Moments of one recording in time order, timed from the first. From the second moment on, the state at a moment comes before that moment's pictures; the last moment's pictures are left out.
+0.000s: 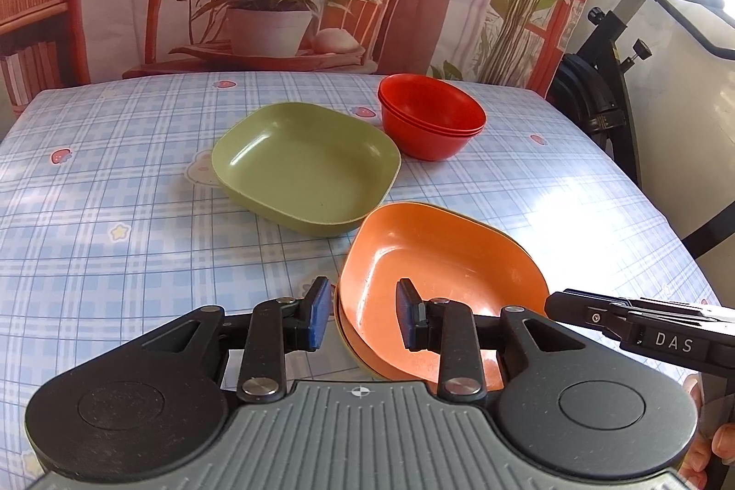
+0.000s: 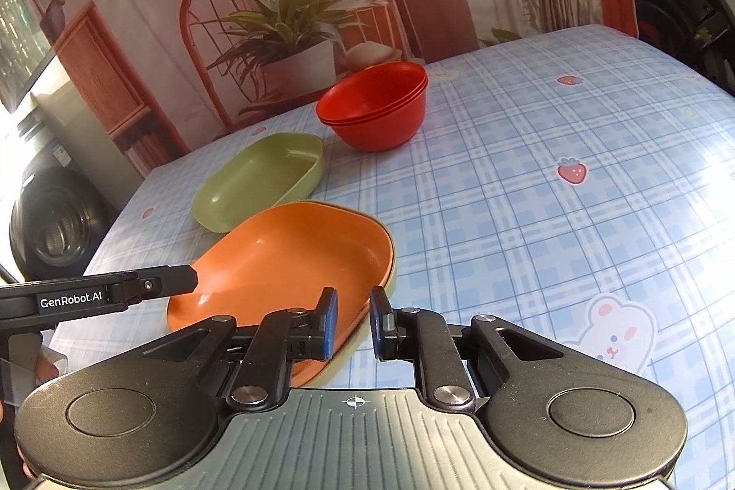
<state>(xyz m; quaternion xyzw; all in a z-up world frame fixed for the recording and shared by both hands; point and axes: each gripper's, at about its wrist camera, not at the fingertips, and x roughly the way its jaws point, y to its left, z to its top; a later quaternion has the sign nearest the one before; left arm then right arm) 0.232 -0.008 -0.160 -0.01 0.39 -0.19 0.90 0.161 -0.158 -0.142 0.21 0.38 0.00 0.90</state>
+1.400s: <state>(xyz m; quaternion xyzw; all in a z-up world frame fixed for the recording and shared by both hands) 0.326 0.072 -0.118 0.01 0.32 -0.14 0.94 0.328 -0.125 -0.111 0.14 0.41 0.03 0.90</state>
